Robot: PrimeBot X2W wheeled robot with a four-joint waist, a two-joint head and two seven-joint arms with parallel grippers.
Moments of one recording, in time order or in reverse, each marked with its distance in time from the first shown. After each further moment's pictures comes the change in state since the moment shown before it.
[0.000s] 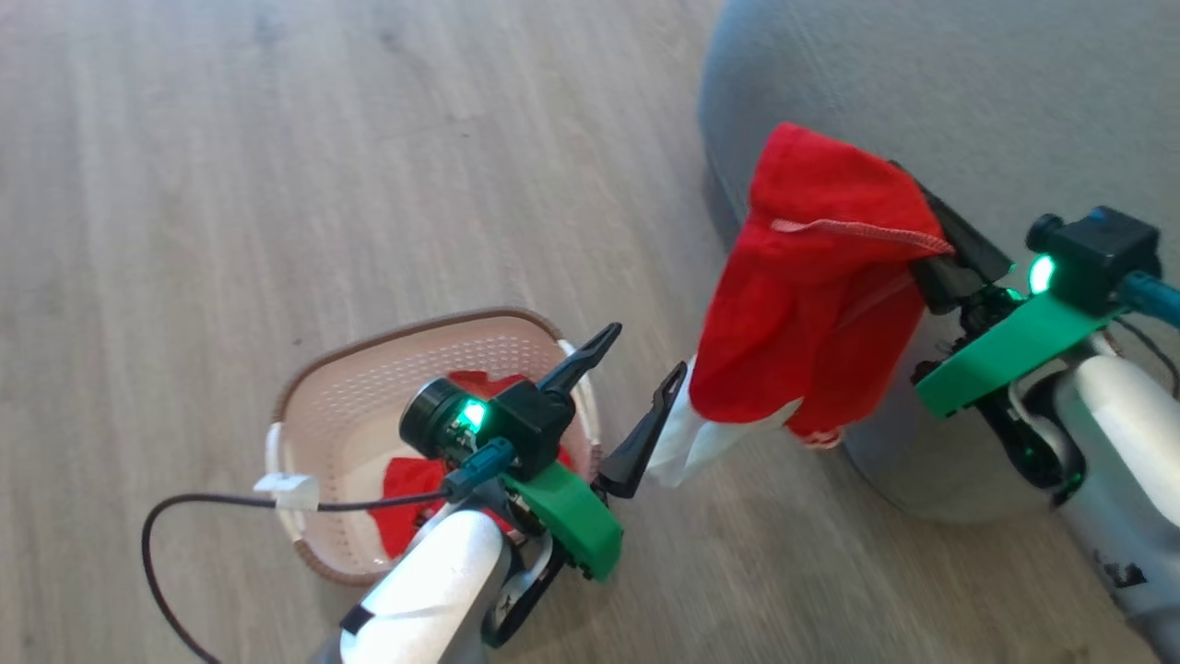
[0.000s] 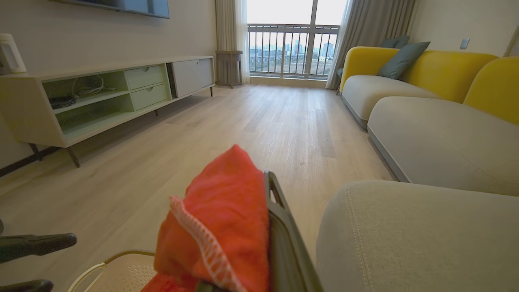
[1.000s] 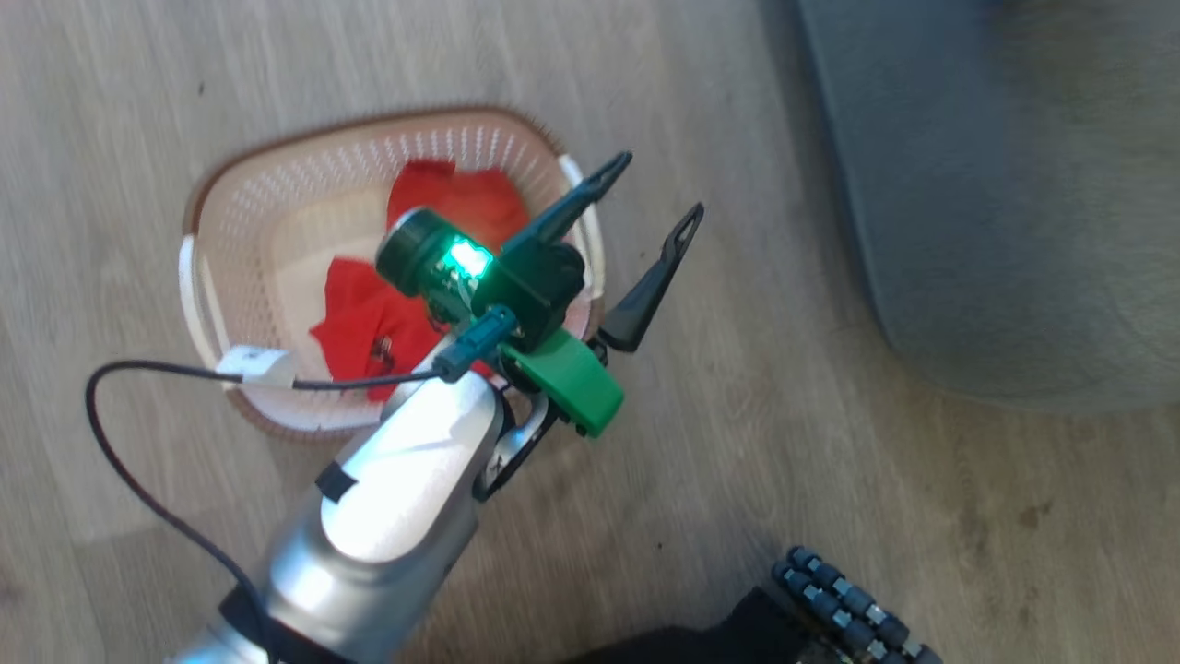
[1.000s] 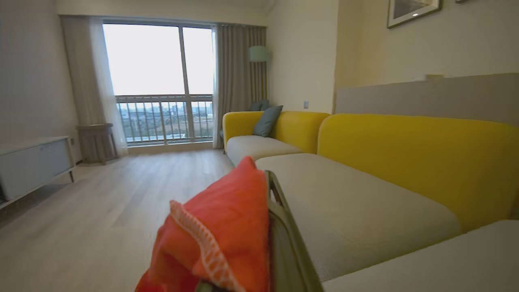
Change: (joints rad) left arm -0.258 0.013 0.003 0.008 0.056 -0.010 -0.003; right arm -0.712 -0.121 -0.541 0.297 0.096 0.000 0.135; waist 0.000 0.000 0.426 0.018
